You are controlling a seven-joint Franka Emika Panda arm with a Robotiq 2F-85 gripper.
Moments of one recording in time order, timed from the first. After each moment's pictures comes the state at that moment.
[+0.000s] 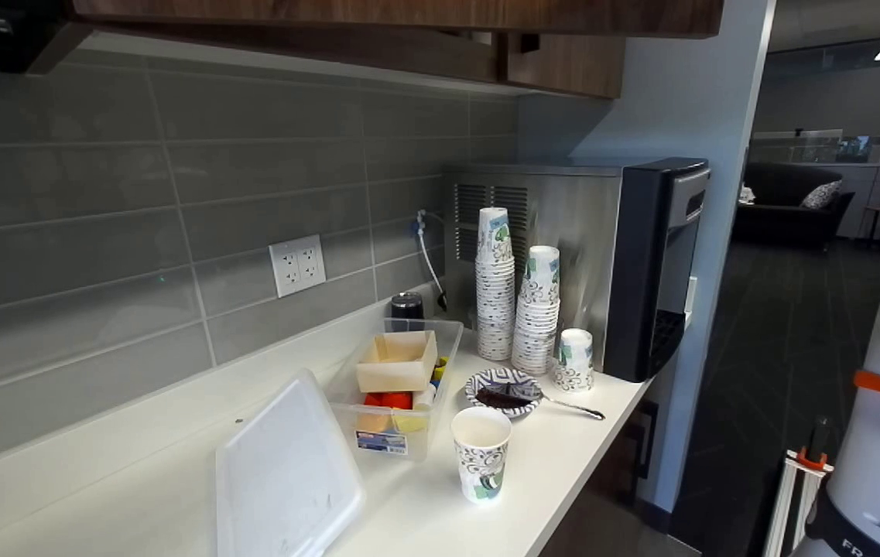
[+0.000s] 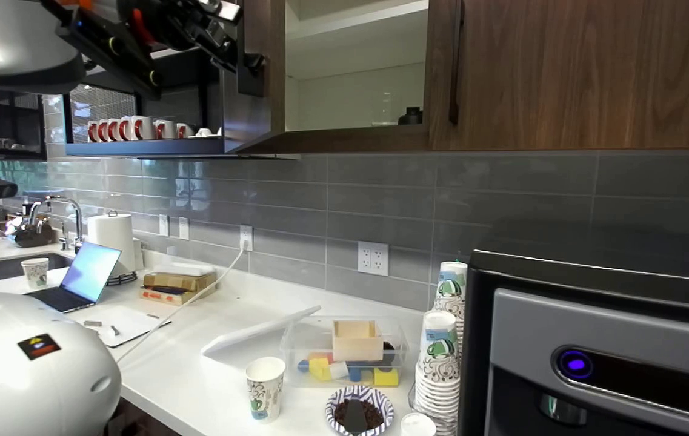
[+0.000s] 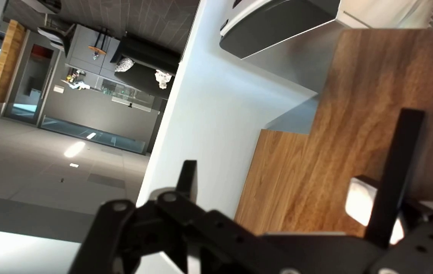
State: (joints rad) arm 0.03 -1.18 0.31 -2.36 -0.94 1.50 0.92
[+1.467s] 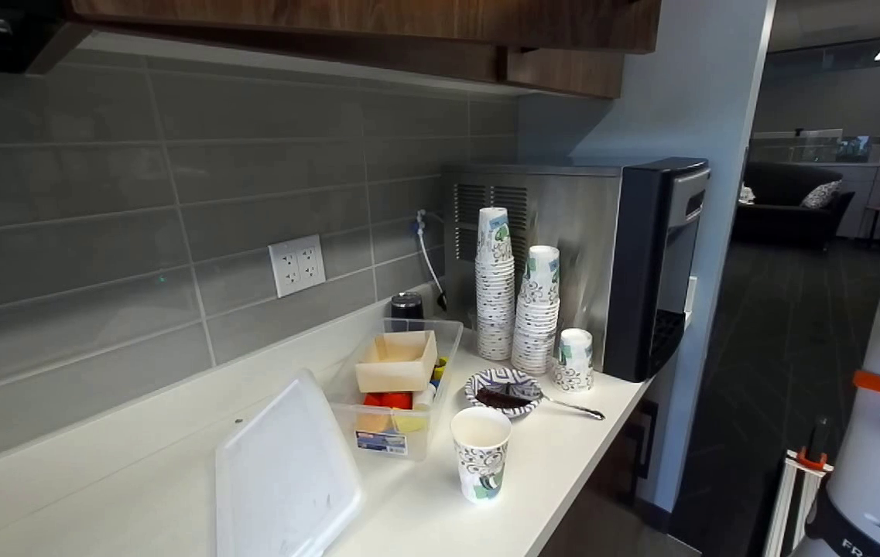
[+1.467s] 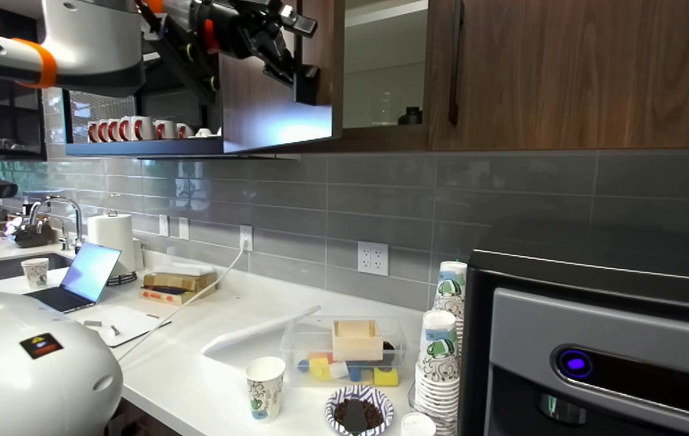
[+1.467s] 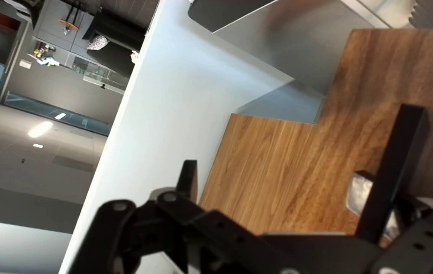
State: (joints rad) arm 0.04 -1.05 0.17 -2.35 -1.06 1.69 0.90
